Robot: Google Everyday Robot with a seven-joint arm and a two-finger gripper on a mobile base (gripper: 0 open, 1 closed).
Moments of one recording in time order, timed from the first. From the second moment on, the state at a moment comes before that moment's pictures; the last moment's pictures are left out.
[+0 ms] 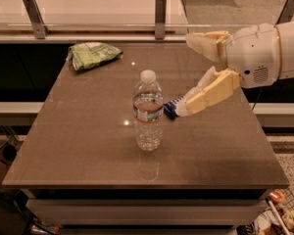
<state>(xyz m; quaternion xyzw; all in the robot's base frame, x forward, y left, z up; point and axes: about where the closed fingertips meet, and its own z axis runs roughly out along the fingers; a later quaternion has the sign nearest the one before) 0.462 -0.068 1.006 -0.55 0.62 0.29 0.48</state>
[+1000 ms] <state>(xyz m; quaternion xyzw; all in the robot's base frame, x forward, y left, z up) 0.462 -0.021 0.971 -0.50 0.59 0.37 0.51</state>
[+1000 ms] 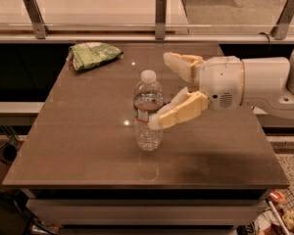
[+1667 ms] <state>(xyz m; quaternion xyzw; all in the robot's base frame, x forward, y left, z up) 0.457 -0.002 0.963 -0.48 0.58 0.39 0.53</state>
